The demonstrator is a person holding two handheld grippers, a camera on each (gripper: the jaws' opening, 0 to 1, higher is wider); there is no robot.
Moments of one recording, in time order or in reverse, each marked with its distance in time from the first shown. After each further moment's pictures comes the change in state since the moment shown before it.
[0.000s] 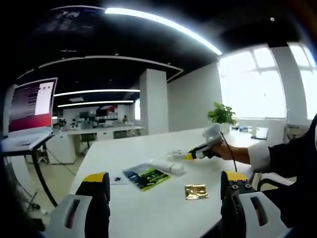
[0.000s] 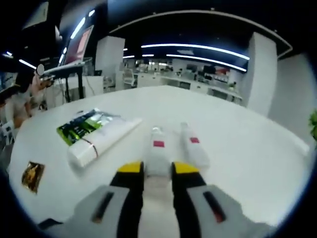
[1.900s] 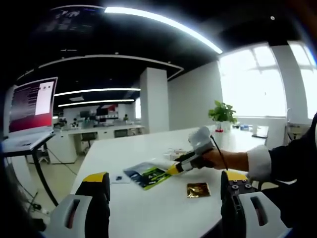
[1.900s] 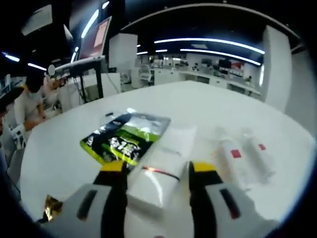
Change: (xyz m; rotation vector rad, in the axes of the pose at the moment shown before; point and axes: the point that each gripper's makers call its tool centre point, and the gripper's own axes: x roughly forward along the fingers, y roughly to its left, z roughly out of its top) left arm 0.002 0.006 -0.002 0.003 0.011 0.009; right arm 0.050 0.096 0.024 0.039 0.029 0.152
